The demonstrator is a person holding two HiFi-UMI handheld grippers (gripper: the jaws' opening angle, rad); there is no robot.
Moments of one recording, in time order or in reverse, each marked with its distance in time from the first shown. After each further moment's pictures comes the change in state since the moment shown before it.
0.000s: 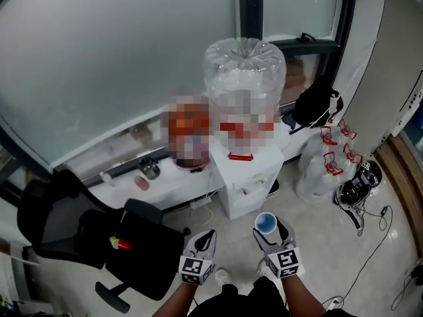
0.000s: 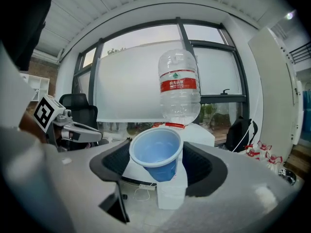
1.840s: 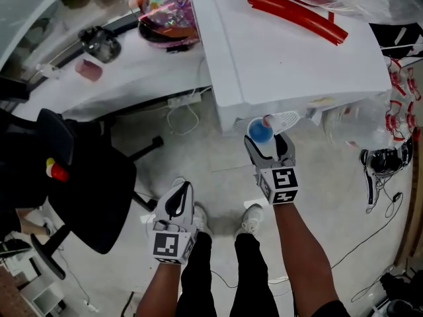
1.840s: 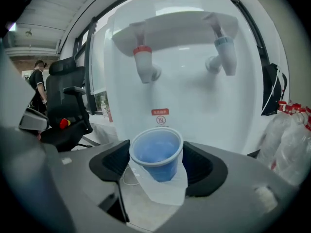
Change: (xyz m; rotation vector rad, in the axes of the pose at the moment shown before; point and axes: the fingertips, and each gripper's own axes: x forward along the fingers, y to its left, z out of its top) left arm 0.120 0.059 -0.267 -0.203 0.115 0.324; right arm 0.262 -0.092 -0.307 0.020 0.199 0.135
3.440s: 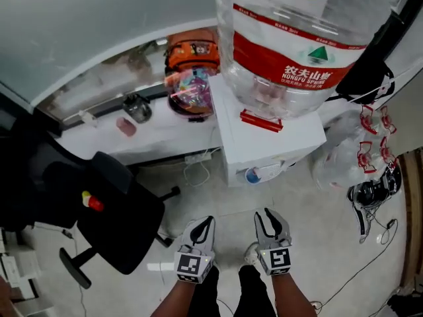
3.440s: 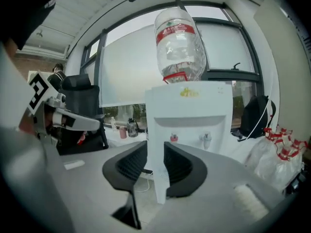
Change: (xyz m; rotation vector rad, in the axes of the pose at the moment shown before) left arm -0.049 -0.044 0.110 0.053 -0.092 -0.121; right arm -0.163 0.080 0.096 -0.051 -0.111 -0.025
